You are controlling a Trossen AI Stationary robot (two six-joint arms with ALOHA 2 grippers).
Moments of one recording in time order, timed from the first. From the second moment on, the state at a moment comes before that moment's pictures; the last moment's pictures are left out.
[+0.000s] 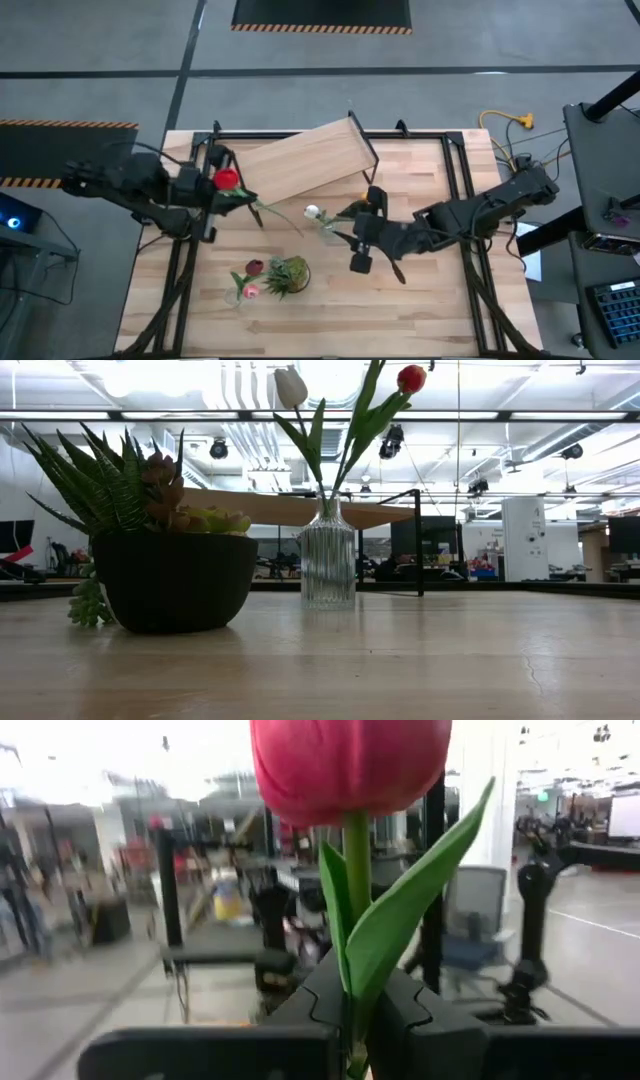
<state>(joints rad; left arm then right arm) -0.28 0.84 1.11 -0.06 -0.17 0.07 0.42 1.52 1.45 -0.49 0.67 0.21</state>
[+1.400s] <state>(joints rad) -0.32 0.74 1.31 -0.55 -0.48 0.05 0.00 0.66 0.23 0.45 -0.12 -0.04</state>
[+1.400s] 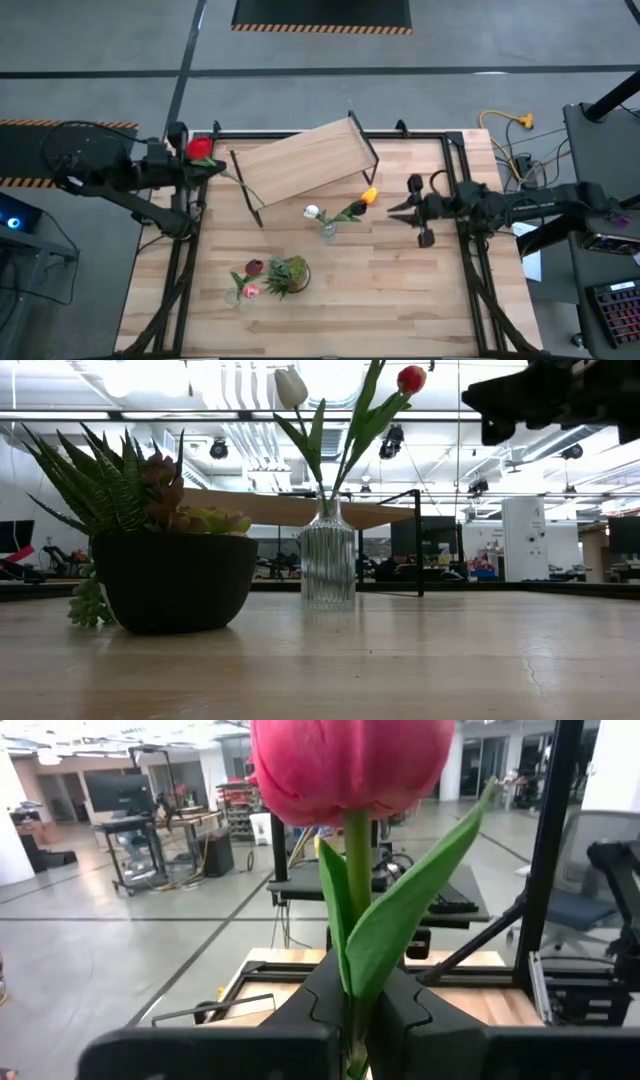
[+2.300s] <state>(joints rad) -0.32 0.75 1.30 -0.83 -0.39 -0.38 -0.08 0.46 0.01 0.49 -0.10 0.01</state>
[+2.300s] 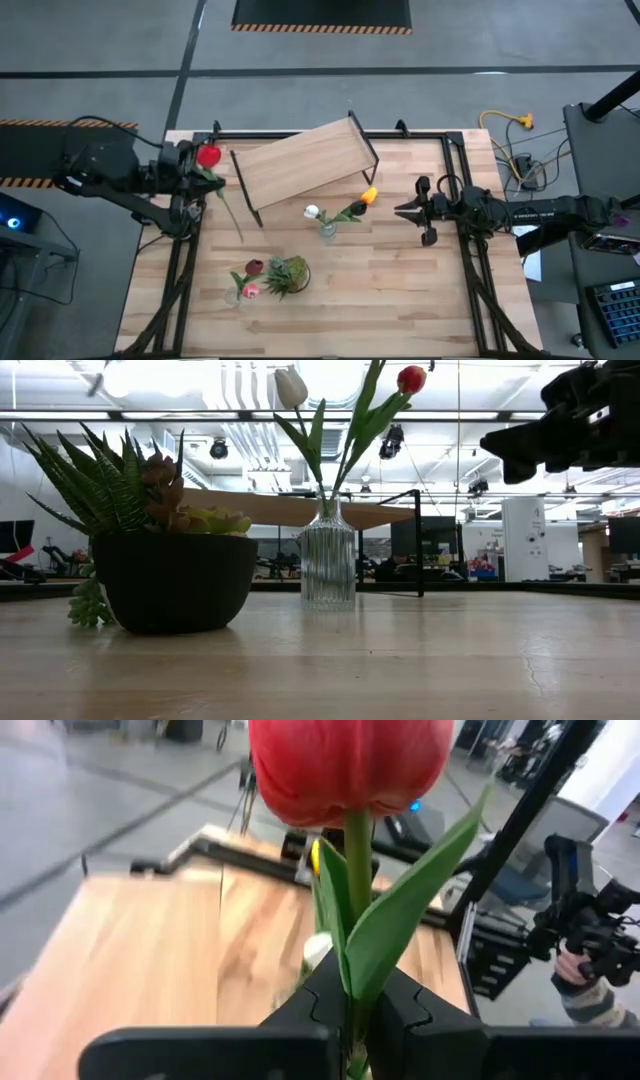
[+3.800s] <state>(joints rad) -0.91 0.99 1.35 -0.92 -0.75 -0.67 -0.08 0.46 0.01 0.48 -0.02 0.11</state>
